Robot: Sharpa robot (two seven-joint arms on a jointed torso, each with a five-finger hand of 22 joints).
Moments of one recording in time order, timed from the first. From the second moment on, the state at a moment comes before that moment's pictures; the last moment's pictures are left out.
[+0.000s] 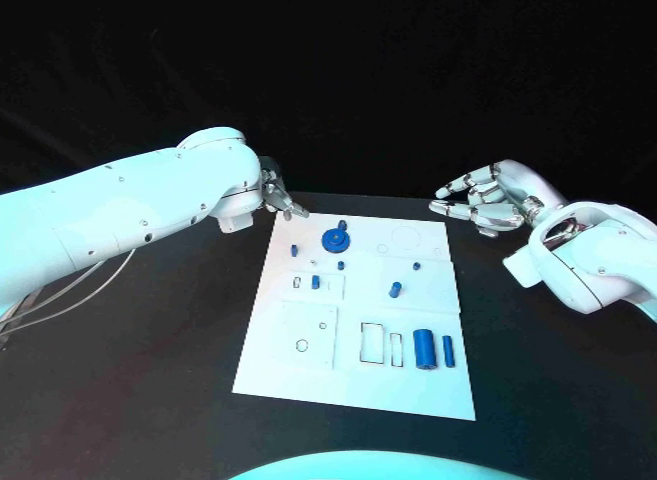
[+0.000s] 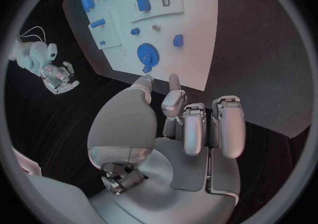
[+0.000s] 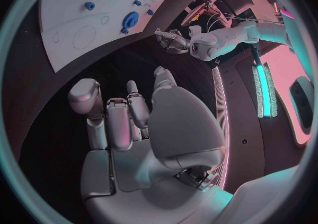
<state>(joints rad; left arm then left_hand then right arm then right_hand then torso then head) 1.40 -0.59 -0.01 1.22 -1.10 0.13 -0.70 1.11 -0.12 0.07 0.29 0.33 1.02 0.05 0.35 0.73 1.36 -0.03 1.12 1.13 1.47 -0.08 1.57 1.31 0.05 1.47 0.01 1.50 1.31 1.33 -1.00 -0.12 1.68 -0.88 -0.53 -0.02 1.34 -0.05 -0.17 0.29 0.46 0.98 0.14 0.14 0.19 1.32 0.06 1.30 1.25 1.46 -0.01 1.37 1.30 0.11 1.28 0.10 1.04 1.19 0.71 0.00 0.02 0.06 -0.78</state>
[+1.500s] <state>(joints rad) 1.34 -0.54 -0.04 1.12 -1.09 0.22 -0.70 1.13 -0.11 0.06 0.29 0.33 1.02 0.05 0.34 0.72 1.36 -0.02 1.12 1.13 1.47 -0.08 1.57 1.31 0.05 1.47 0.01 1.50 1.31 1.33 -1.00 -0.12 1.68 -0.88 -0.53 -0.02 1.34 -0.05 -0.17 0.29 0.46 0.98 0.14 0.14 0.18 1.32 0.06 1.30 1.25 1.46 -0.01 1.37 1.30 0.11 1.28 0.10 1.04 1.19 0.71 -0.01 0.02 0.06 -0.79</state>
